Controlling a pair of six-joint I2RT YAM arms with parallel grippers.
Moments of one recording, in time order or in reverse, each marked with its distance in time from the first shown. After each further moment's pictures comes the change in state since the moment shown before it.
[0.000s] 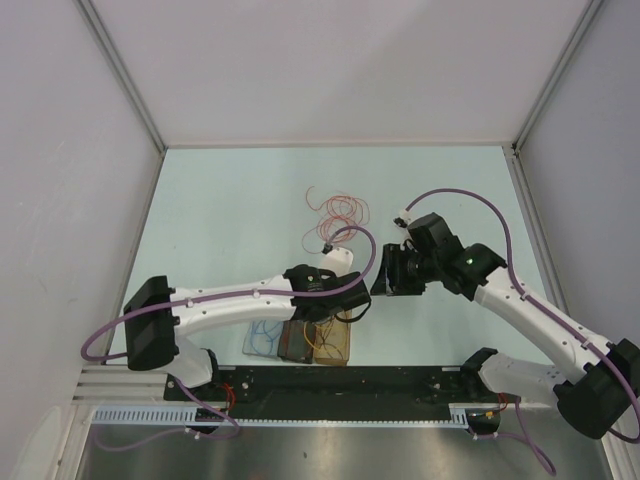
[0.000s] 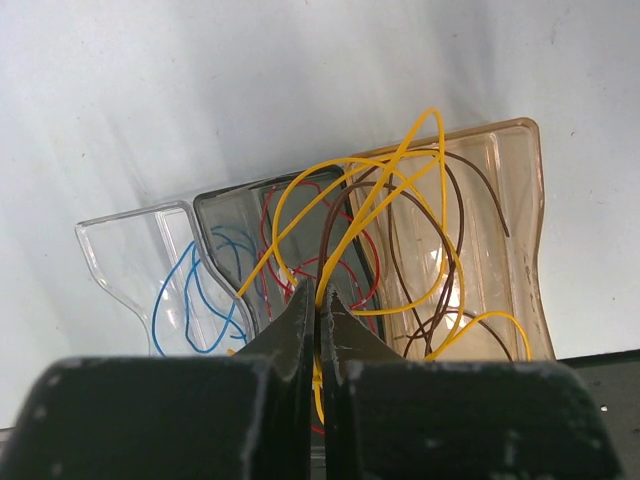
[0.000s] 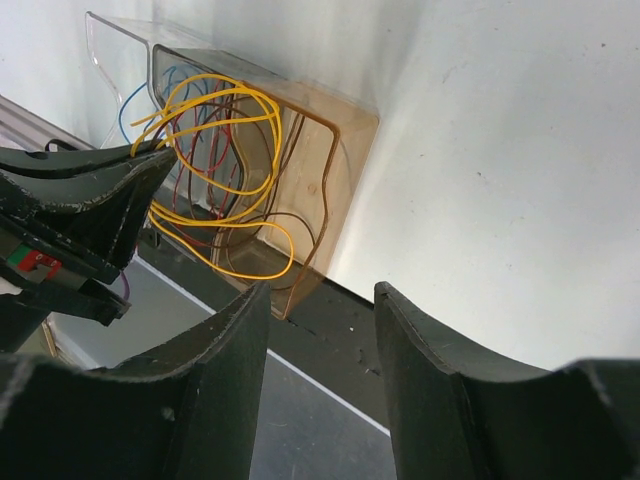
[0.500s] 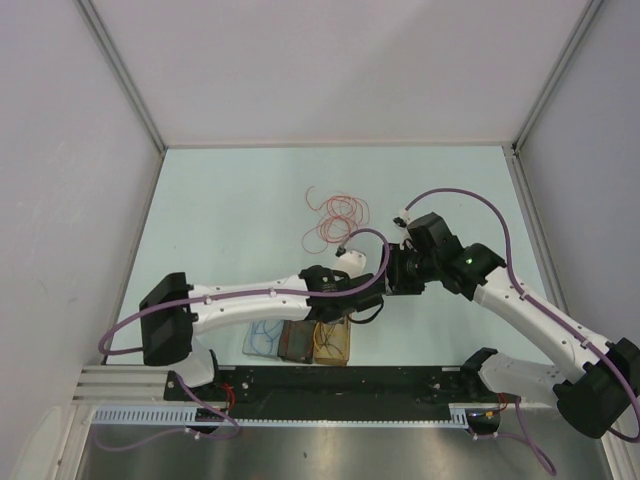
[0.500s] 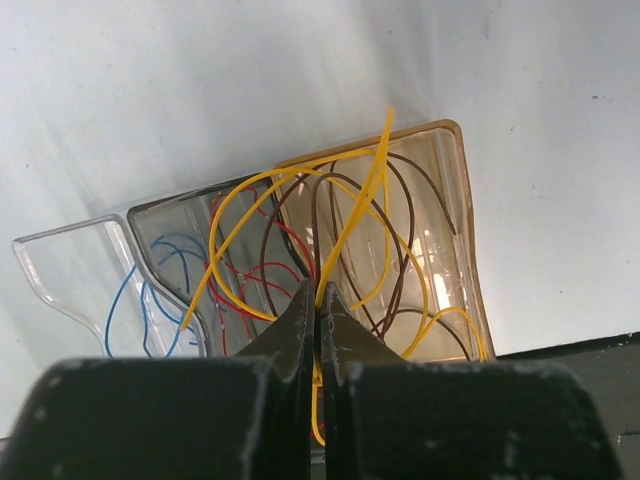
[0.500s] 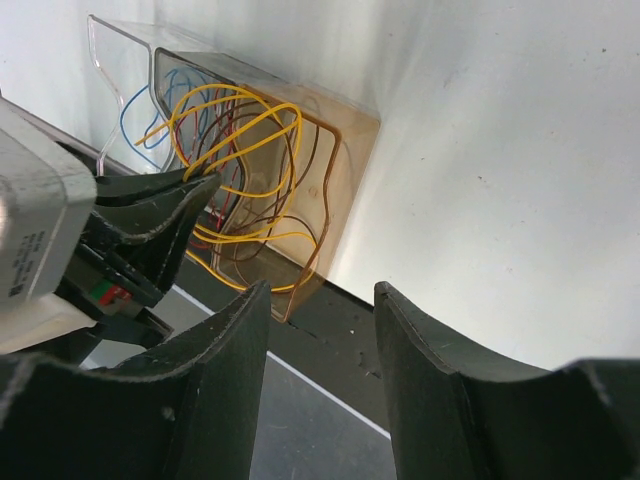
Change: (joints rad) left arm -0.020 0.084 0.061 0.026 0.049 -0.002; right arm 0.005 0.006 0.000 0.010 0.001 0.000
